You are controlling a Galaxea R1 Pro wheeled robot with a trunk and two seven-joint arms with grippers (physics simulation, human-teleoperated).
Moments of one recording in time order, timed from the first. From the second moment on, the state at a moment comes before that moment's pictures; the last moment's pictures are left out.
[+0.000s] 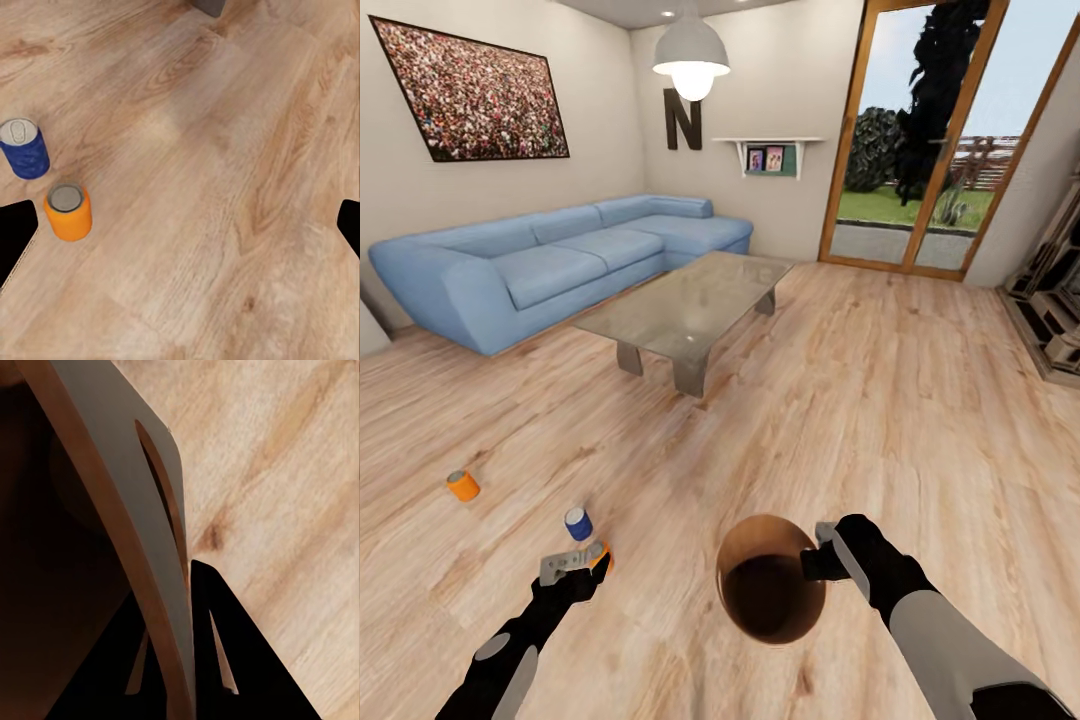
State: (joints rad) left arm -0.25 0.08 0.05 -1.01 0.26 0.05 -0.14; right arm -0.74 -0.01 0.12 -0.56 -0.09 0.86 0.08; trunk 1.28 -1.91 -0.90
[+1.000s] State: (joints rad) left arm -0.25 0.08 0.06 -1.01 0.26 0.05 -0.15; right arm -0.74 -0.01 0.12 -0.56 -0.09 0.86 0.08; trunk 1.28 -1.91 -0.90
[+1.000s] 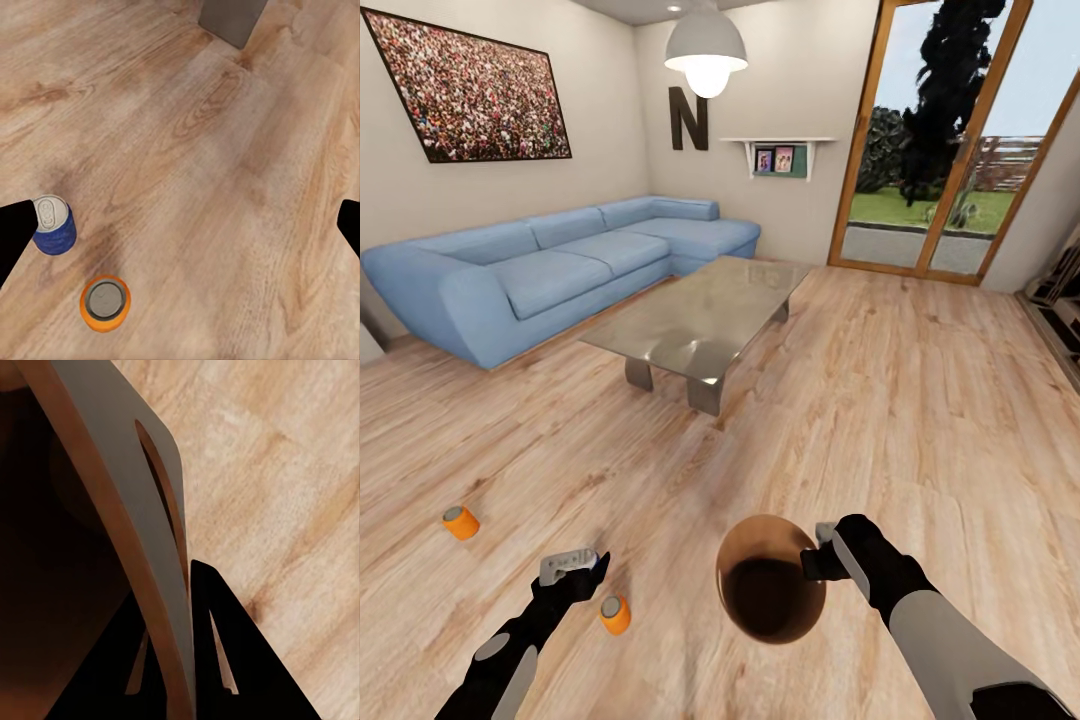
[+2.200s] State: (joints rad) left arm -0.25 0.08 0.05 -1.01 0.25 0.05 -0.14; right arm -0.76 -0.01 0.11 -0.68 -0.10 0.92 0.08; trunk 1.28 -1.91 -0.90
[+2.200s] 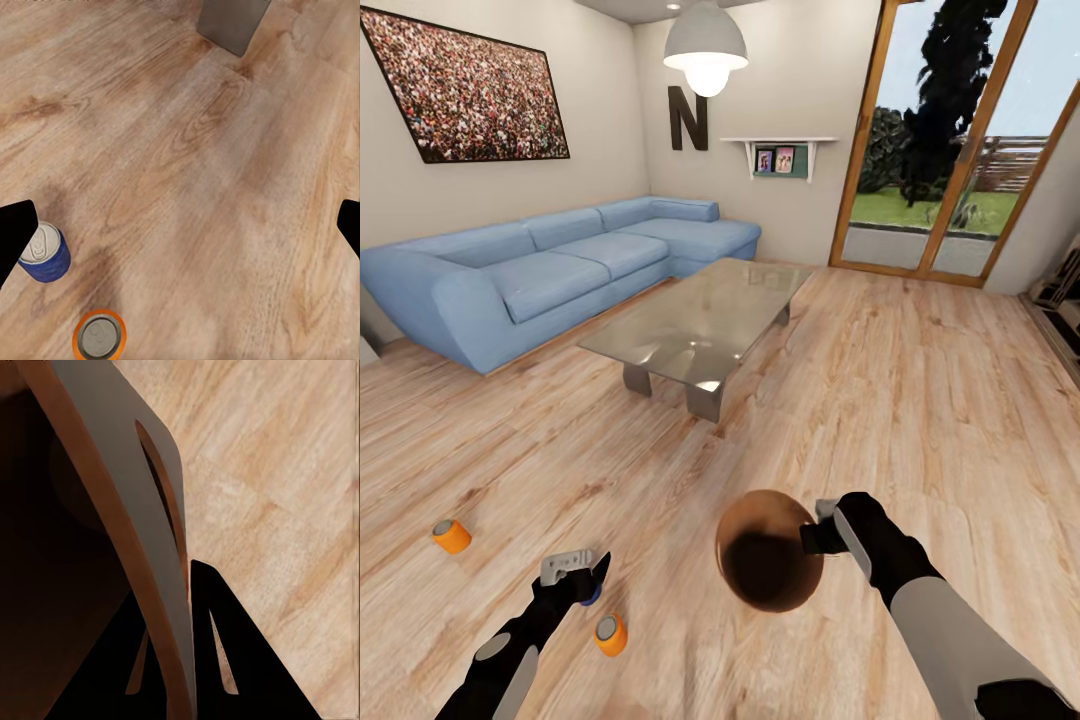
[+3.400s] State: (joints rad) left arm -0.25 0.07 0.05 -0.73 0.16 -0.26 -0.12; right arm -0.87 -0.03 0.07 -0.71 -0.09 1.05 0.09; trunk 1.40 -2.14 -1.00
